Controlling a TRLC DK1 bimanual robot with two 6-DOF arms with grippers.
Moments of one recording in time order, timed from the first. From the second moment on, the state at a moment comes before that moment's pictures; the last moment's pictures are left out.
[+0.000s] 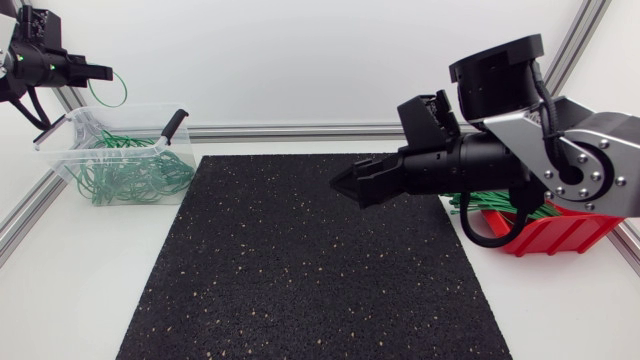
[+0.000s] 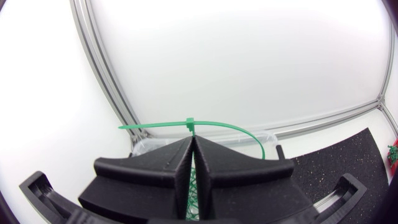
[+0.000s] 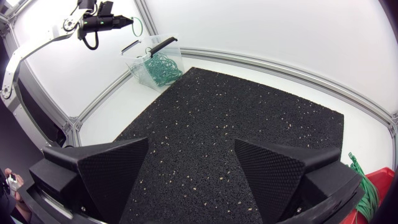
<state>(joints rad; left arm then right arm) 0.24 1.76 1.52 -0.23 0.03 0.23 0.51 1.31 0.90 -0.22 -0.33 0.13</state>
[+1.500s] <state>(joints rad) 0.11 1.00 0.68 -0.06 -0.07 0.04 0.21 0.69 0.55 -0.21 -0.02 -0.14</state>
